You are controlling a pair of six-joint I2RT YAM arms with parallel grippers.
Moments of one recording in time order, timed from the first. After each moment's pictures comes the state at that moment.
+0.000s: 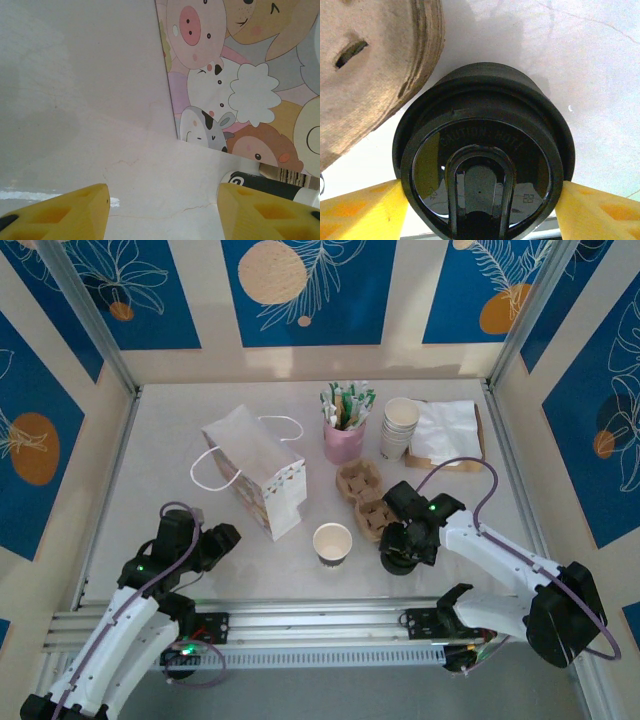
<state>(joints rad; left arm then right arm) -0.33 0.52 0.40 -0.72 0.26 -0.99 0.61 1.11 0.72 -1.06 0.02 0.90</state>
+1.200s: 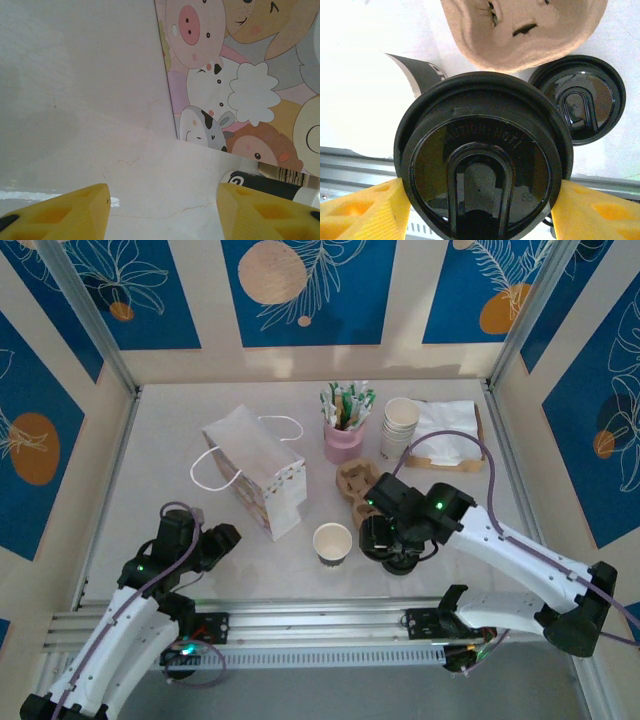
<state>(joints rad) -0.33 0.52 0.40 -0.72 0.26 -0.99 0.90 1.11 1.09 -1.28 0.04 0.92</state>
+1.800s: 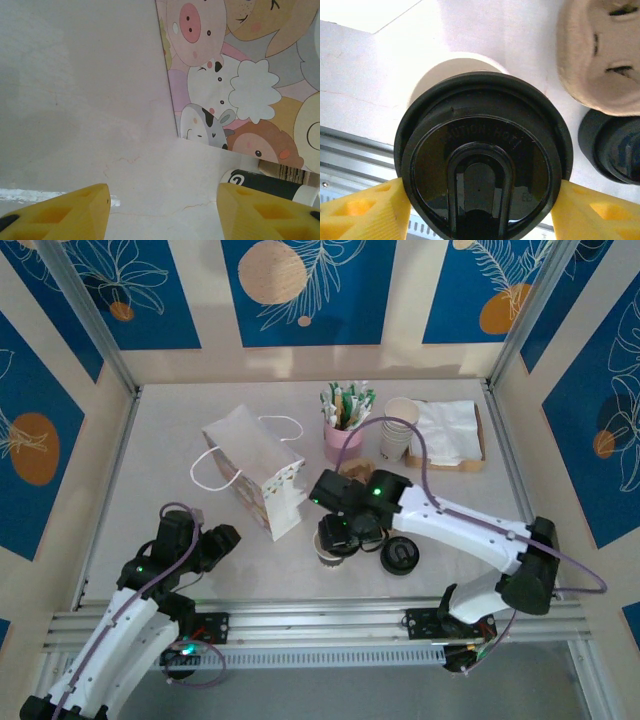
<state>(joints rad) -0.33 0.51 0.40 -0.73 0.26 -0.99 1.07 1.45 1.34 -1.25 0.07 0.83</state>
